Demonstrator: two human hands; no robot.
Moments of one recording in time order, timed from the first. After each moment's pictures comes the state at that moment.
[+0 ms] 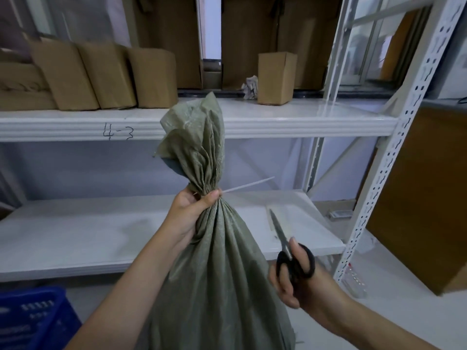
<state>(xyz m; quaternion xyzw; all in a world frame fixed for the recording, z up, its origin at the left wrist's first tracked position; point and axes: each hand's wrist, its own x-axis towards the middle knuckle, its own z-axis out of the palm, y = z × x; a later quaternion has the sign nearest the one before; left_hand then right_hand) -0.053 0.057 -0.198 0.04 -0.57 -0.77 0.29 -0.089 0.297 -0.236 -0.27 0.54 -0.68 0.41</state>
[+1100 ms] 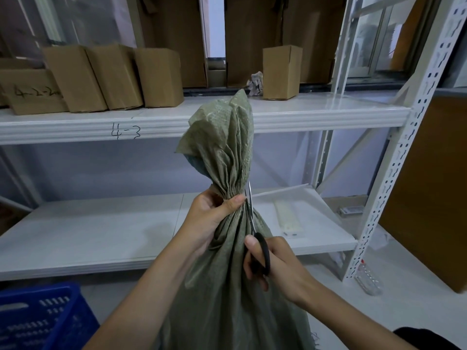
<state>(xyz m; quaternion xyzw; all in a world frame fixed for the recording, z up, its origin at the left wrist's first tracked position) -0.042 0.086 -0.200 0.01 -0.61 -0.76 0.24 -0.076 0.243 -0.234 -0.41 0.71 -0.55 0.17</state>
